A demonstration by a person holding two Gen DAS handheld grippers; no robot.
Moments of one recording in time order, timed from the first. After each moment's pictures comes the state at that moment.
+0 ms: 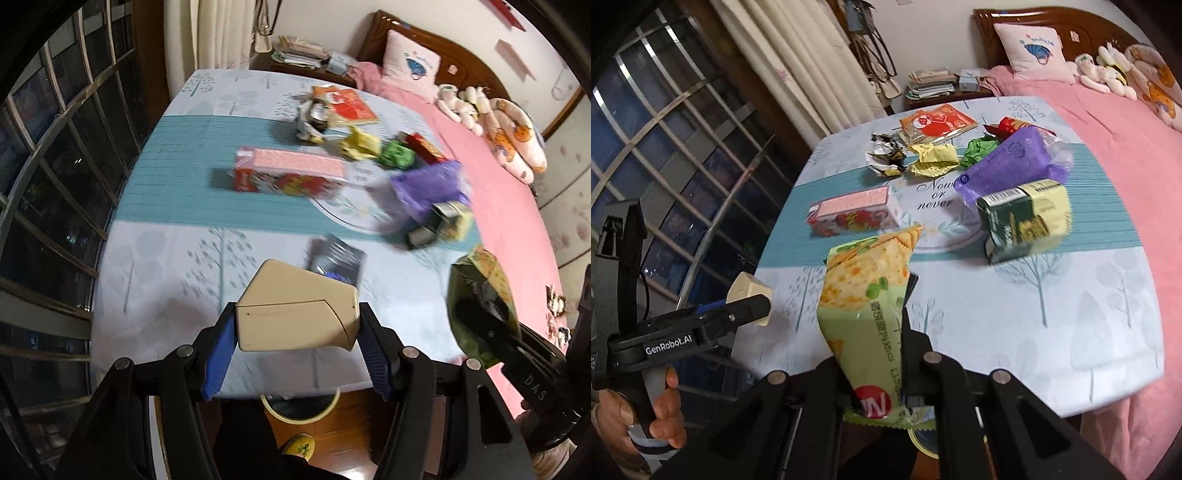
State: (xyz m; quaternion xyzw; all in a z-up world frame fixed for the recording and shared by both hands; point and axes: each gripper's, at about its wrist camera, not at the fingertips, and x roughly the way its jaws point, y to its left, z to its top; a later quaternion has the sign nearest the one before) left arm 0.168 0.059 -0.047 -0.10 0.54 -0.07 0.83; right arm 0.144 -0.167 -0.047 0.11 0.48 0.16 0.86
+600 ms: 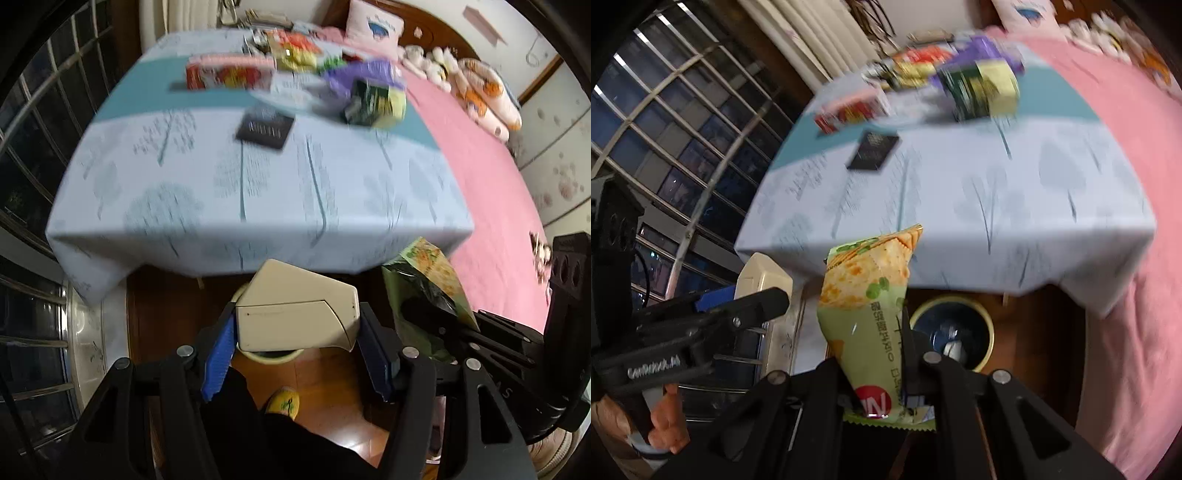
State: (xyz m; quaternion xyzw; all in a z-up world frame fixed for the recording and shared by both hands) left arm 0.022 -0.001 -0.097 -0.08 0.58 -0.12 0.80; right arm 0.007 -0.196 -0.115 0.13 0.55 0.16 0.81
